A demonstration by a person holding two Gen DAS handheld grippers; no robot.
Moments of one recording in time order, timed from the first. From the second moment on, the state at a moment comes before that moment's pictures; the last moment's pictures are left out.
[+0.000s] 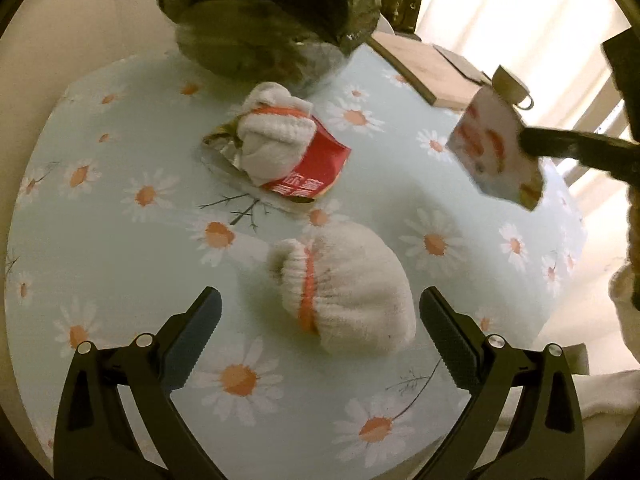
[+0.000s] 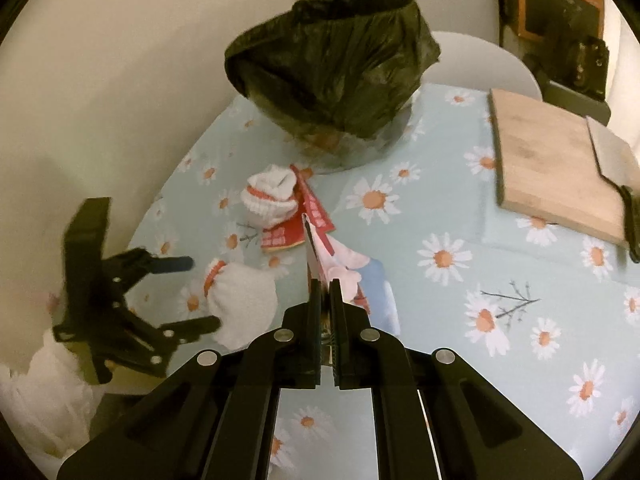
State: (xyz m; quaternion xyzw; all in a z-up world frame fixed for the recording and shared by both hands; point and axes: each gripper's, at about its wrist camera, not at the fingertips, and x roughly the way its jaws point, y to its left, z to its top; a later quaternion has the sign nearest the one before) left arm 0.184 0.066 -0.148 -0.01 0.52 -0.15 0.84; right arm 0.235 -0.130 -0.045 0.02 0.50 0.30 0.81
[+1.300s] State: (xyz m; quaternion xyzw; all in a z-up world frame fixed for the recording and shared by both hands) left arm 0.160 0.074 -0.082 0.06 0.47 -0.10 0.87; right arm 0.192 -0.173 0.010 0.05 0.43 0.28 0.86
